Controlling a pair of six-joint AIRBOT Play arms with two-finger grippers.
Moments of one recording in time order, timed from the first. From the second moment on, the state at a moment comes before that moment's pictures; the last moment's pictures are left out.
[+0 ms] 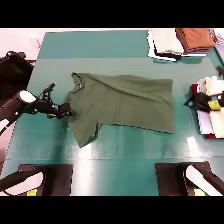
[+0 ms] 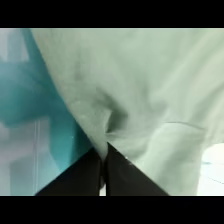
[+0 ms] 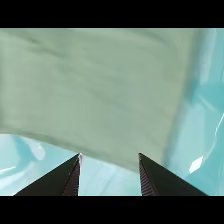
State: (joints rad) left arm 0.01 -1.19 0.79 0.99 -0.98 -1.46; right arm -0.47 -0.98 0.95 -1.08 1.44 1.37
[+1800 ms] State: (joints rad) left arm 0.02 -0.69 1.90 1.24 -0.98 -1.53; right arm -0.28 -0.77 1.84 -1.11 1.31 1.37
